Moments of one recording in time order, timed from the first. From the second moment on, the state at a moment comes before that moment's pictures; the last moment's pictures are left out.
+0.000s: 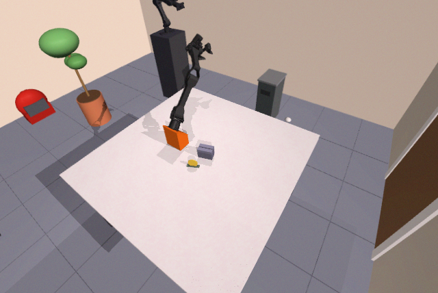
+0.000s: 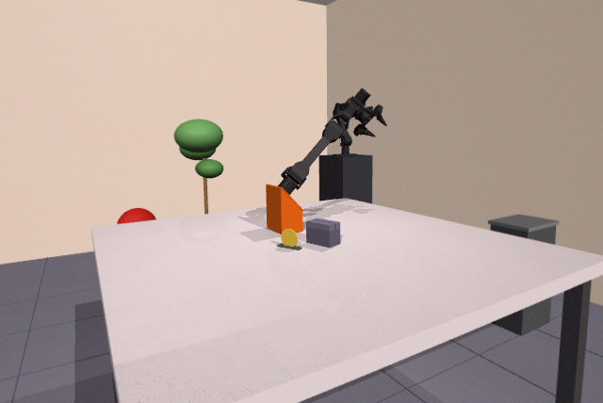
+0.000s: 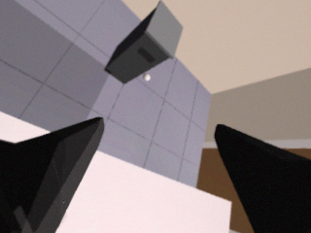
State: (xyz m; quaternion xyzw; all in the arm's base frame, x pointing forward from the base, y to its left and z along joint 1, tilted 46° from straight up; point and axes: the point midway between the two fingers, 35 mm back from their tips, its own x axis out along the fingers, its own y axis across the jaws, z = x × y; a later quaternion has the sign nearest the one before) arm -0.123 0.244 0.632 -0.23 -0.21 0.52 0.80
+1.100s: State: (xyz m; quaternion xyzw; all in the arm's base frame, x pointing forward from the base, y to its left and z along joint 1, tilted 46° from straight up) arm 0.085 0.444 0.489 -0.56 -0.22 0.30 0.74
